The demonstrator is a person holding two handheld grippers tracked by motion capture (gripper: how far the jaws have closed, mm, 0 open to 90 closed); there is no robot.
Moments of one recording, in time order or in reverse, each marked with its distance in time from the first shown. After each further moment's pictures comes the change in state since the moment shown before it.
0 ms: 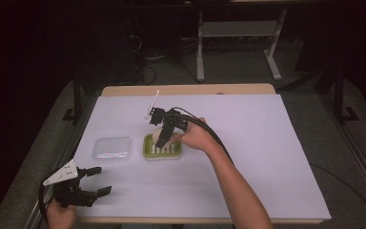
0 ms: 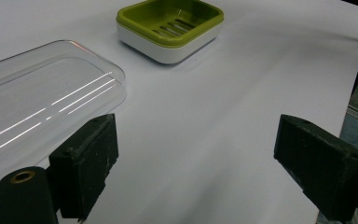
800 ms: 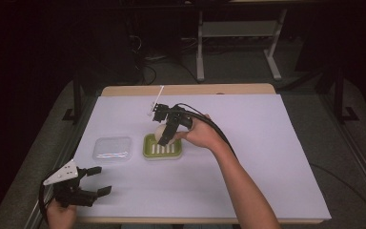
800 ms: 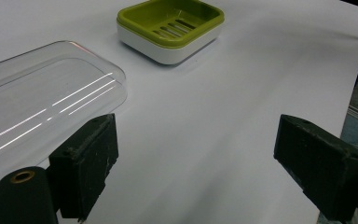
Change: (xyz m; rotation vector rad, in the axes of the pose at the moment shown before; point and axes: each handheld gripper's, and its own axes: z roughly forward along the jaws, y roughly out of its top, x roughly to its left) left arm 0.000 0.000 0.000 -0.001 0.002 0.000; right arm 0.005 -0.006 -0.026 -0.019 -0.003 -0.004
